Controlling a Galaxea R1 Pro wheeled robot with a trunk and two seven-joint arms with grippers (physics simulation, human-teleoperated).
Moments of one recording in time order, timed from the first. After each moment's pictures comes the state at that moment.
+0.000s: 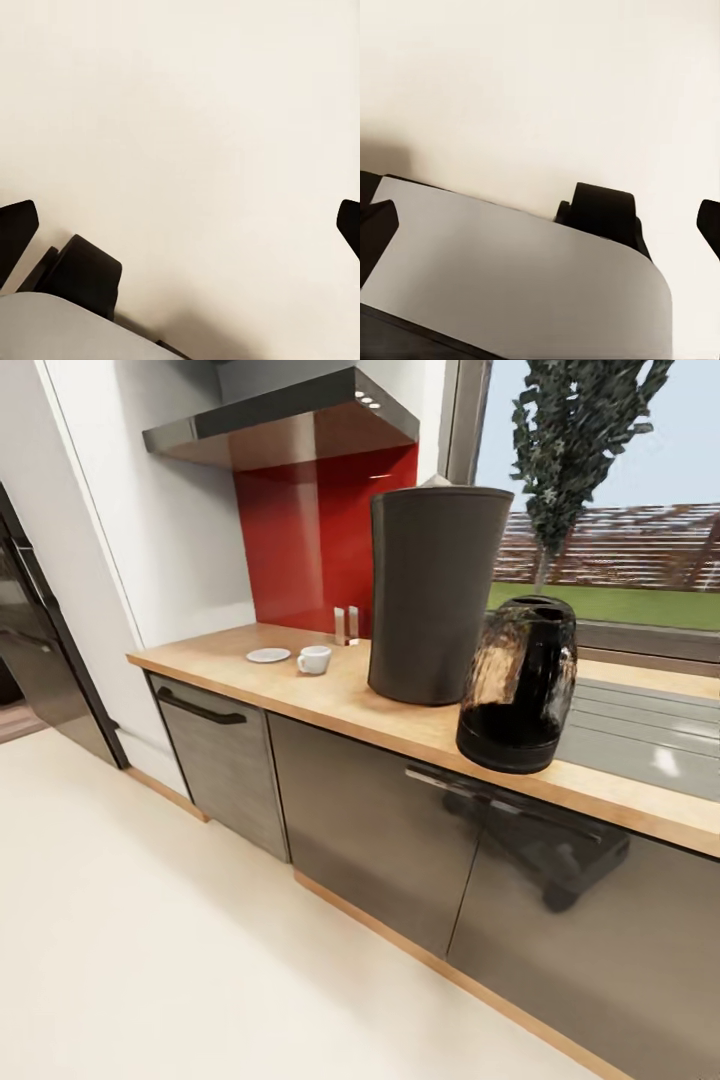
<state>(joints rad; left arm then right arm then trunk) -0.18 0.07 -0.55 -0.11 1.28 -0.28 -0.18 -0.24 -0.09 -0.13 0.04 0.24 -0.21 0.29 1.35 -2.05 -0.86</state>
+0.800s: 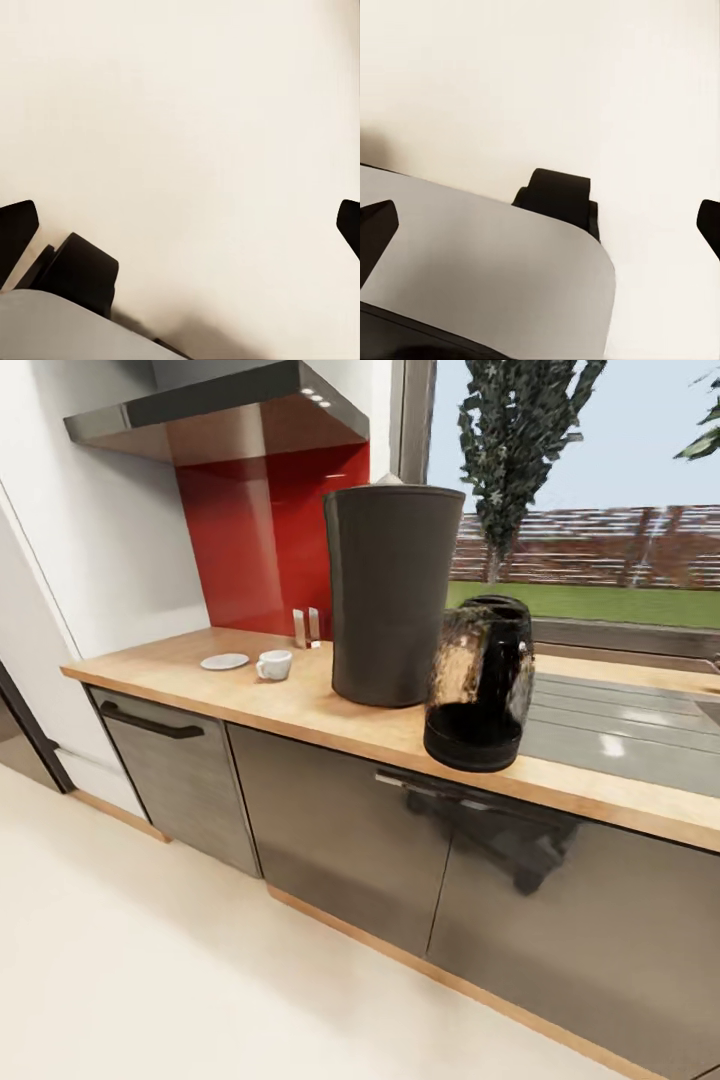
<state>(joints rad) -0.18 0.07 -0.55 -0.10 1.28 -0.28 -0.19 -0.24 -0.14 -0.12 0.05 0.24 -0.22 0.29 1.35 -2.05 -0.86</state>
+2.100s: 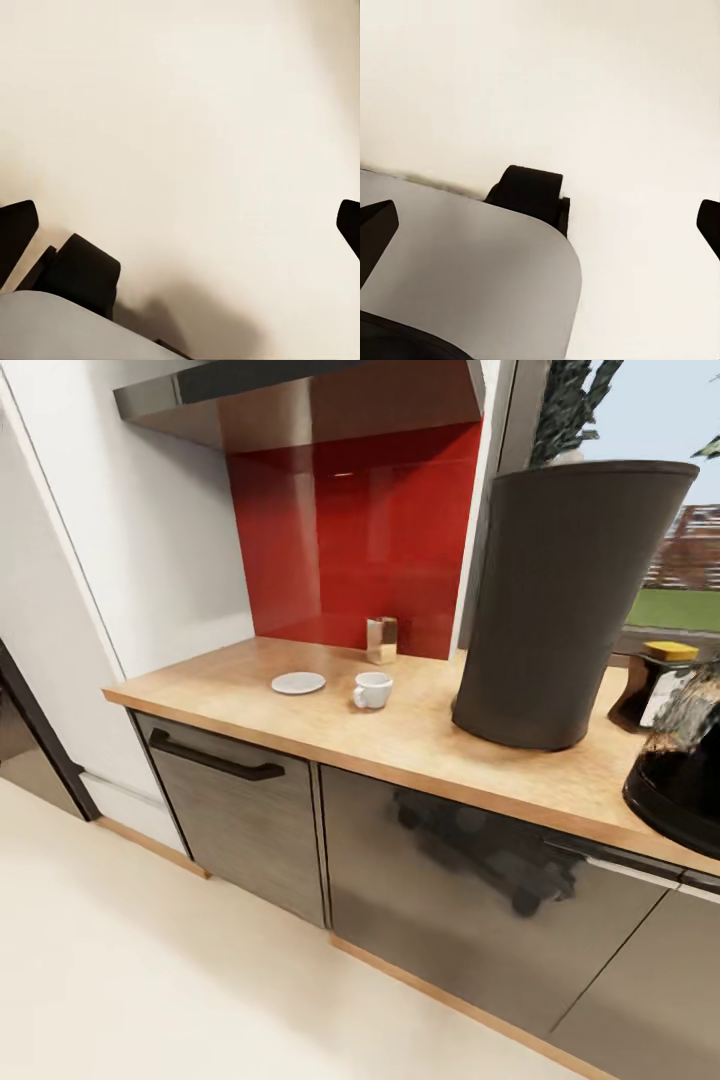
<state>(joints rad) -0.18 0.07 -0.55 -0.10 1.28 -0.28 -0.19 -0.24 -0.16 -0.12 0.05 0.24 -0.22 0.29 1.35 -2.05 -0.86</state>
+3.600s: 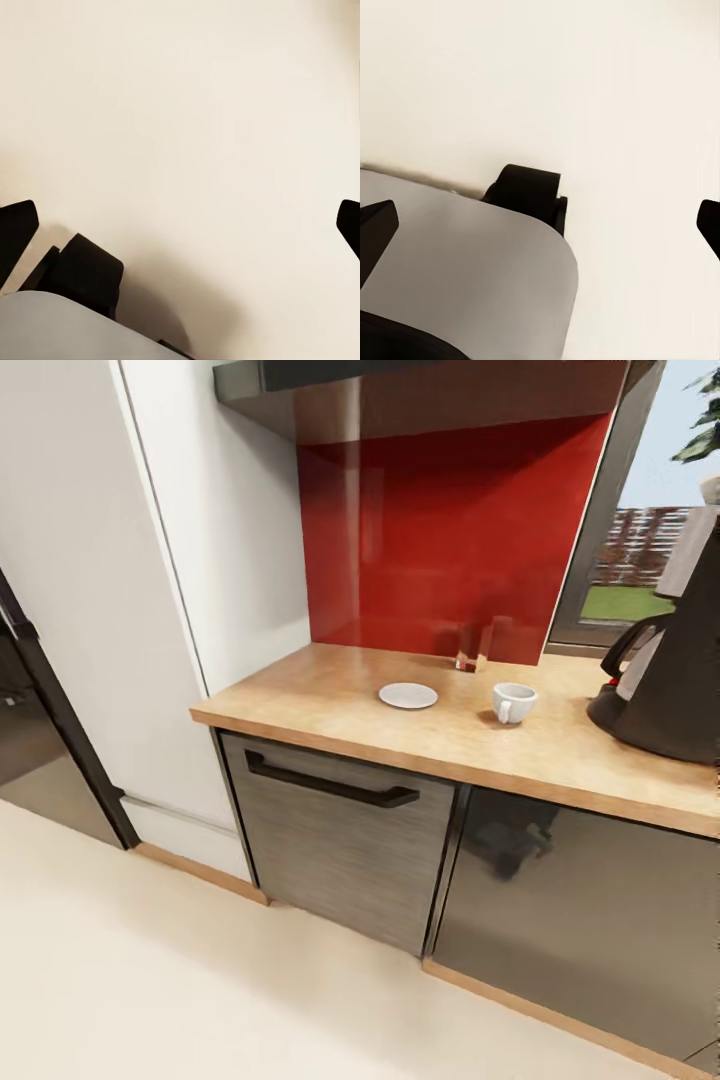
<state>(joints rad) -0.18 0.07 -0.55 -0.10 1.28 -0.28 -0.19 -0.24 -0.17 -0.12 0.05 0.24 -0.22 0.29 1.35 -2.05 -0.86</state>
